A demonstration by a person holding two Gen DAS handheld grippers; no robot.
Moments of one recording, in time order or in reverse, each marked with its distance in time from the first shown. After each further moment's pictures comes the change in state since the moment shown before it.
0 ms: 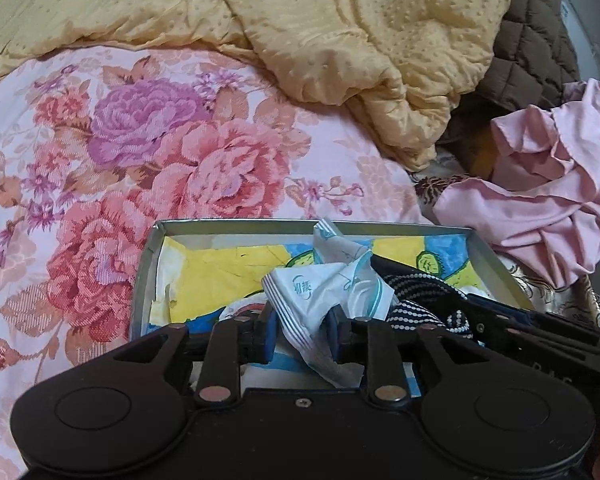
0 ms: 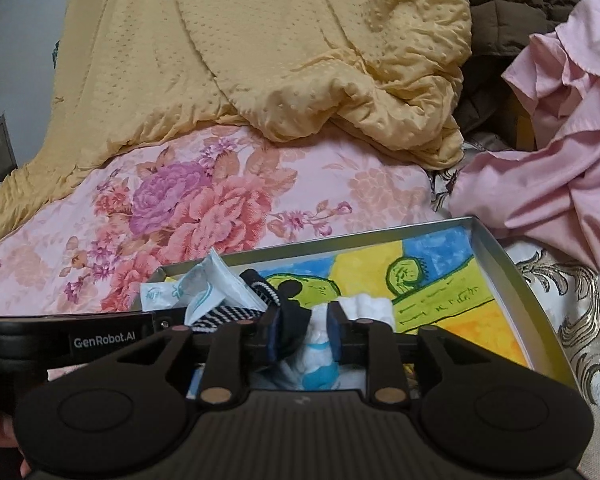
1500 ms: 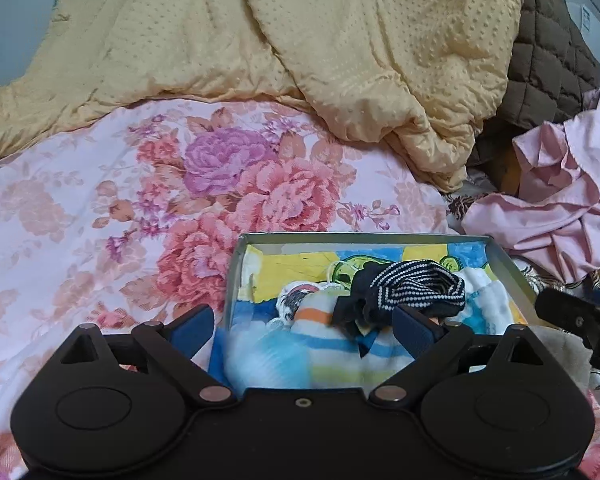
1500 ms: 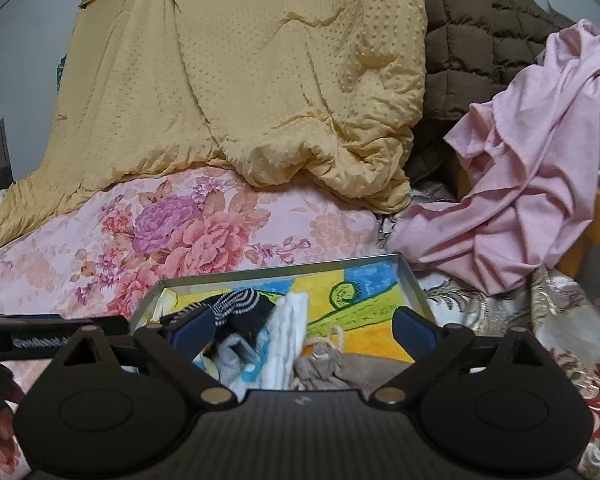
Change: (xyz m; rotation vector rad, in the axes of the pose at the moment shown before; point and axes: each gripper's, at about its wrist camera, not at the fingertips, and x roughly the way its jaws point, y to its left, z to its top) left arm -0.103 -0.021 -0.026 0.008 -0.097 0.211; right arm -0.112 -0.002 -0.003 -0.056 -0.101 -0.091
